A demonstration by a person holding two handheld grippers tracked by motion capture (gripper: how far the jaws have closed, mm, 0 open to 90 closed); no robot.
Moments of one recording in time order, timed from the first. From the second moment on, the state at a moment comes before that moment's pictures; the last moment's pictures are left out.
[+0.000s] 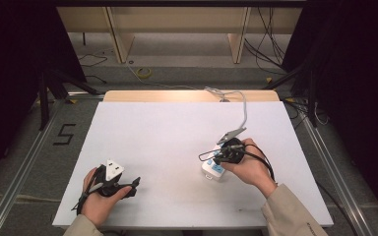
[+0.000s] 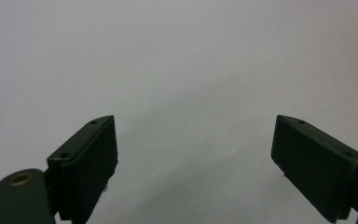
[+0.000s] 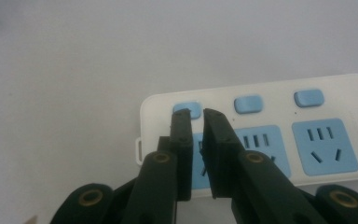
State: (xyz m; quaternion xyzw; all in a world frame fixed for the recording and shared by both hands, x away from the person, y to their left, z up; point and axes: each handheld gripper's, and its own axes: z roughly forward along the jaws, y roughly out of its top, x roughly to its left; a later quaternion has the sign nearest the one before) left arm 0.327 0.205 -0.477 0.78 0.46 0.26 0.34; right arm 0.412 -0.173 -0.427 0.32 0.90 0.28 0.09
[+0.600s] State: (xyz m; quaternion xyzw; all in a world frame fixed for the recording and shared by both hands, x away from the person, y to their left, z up) left arm 0.326 0.204 -0.477 0.78 0.46 0.26 0.34; right arm 0.386 -0.217 -0.437 0.34 0.88 0.32 0.10
